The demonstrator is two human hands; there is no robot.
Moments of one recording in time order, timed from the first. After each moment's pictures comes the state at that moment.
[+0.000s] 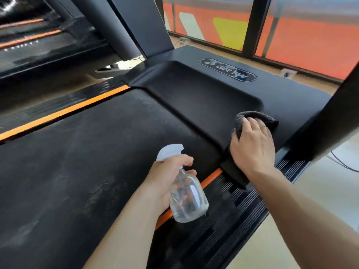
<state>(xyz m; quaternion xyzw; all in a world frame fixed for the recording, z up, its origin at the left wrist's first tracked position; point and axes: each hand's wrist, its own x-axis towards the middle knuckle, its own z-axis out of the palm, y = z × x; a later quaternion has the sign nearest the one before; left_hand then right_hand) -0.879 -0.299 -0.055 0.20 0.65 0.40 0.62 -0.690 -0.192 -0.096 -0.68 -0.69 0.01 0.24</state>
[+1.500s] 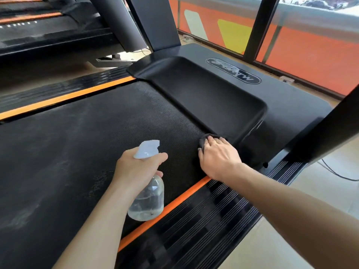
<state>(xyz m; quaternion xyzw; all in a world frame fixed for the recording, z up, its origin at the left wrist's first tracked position) -0.935 -0.335 -0.047 0.33 0.76 0.39 0.39 -0.757 -0.219 -0.112 -0.57 -0.82 0.02 -0.05</state>
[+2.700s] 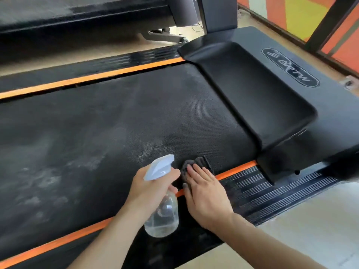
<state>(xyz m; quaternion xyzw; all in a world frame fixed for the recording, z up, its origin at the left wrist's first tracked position) -0.944 -0.441 -0.028 0.16 0.76 0.43 0.46 -0.806 -0.358 -0.124 -0.38 -0.92 0.12 0.04</state>
